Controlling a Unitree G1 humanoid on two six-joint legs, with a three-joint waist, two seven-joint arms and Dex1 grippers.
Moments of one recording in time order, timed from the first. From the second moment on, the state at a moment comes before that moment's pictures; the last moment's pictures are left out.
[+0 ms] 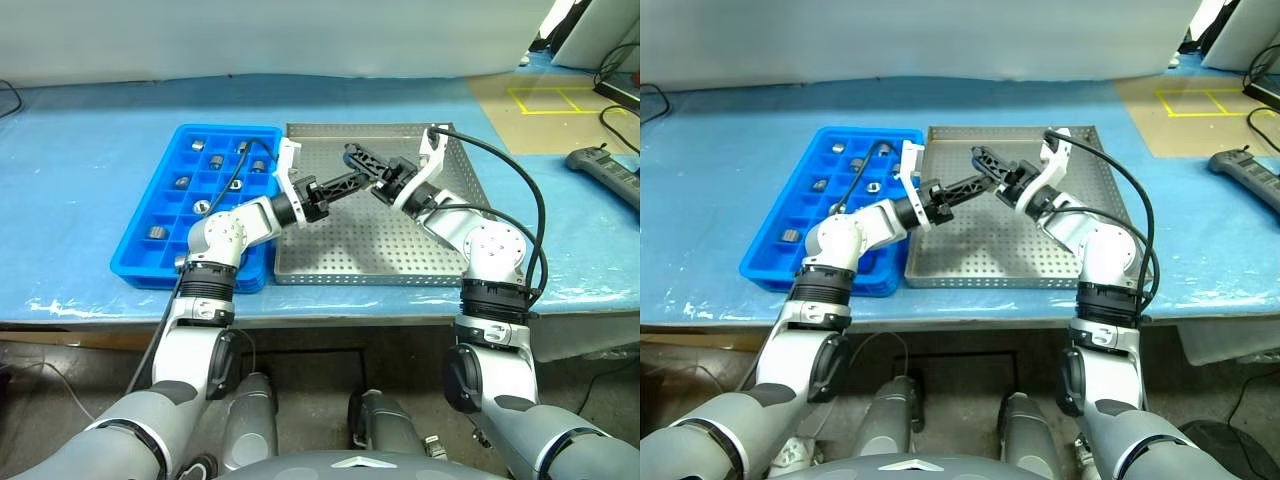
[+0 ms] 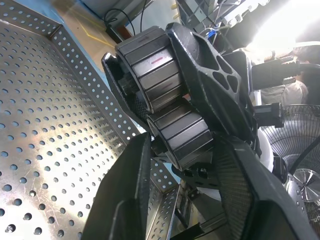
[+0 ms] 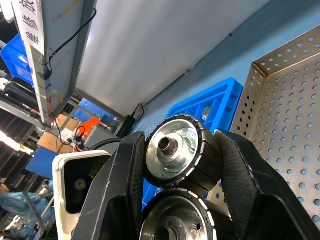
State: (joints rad) left arm -0.84 0.06 0.17 0.38 -0.76 0.90 -0.70; right arm -0.72 -0.14 -0.33 0.10 0.98 0.92 0.22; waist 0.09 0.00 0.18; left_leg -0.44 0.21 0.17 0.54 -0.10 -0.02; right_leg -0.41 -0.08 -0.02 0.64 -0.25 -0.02
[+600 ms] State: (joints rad) left arm -0.85 0.05 0.16 0.40 -0.75 0.88 -0.68; right arm -0.73 -0.12 -0.37 0.12 0.99 0.92 0.19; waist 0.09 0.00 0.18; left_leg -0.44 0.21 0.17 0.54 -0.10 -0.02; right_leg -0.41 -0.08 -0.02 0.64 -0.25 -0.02
